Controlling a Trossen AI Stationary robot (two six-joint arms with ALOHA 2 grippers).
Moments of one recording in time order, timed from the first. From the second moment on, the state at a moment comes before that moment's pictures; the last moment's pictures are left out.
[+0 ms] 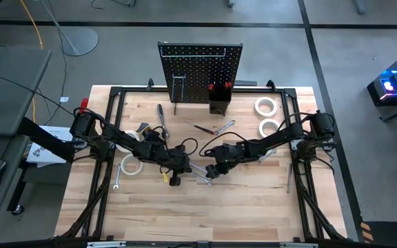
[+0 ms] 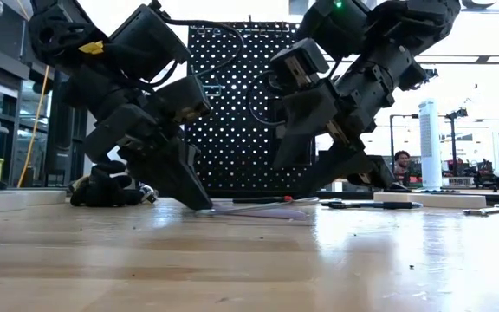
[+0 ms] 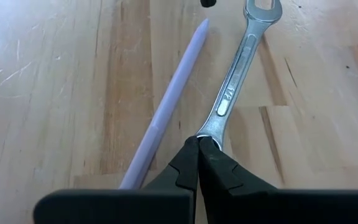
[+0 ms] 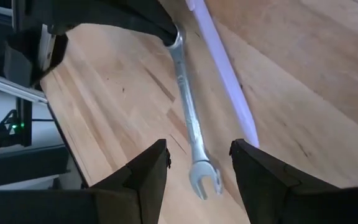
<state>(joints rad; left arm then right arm) -0.16 1.78 0.67 0.30 -0.02 -0.07 0.14 1.79 0.88 0.11 -0.21 1.20</state>
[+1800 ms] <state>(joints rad) -0.16 1.82 0.72 0.40 -0.09 -0.17 0.22 1.89 0.88 0.18 -0.21 1.20</state>
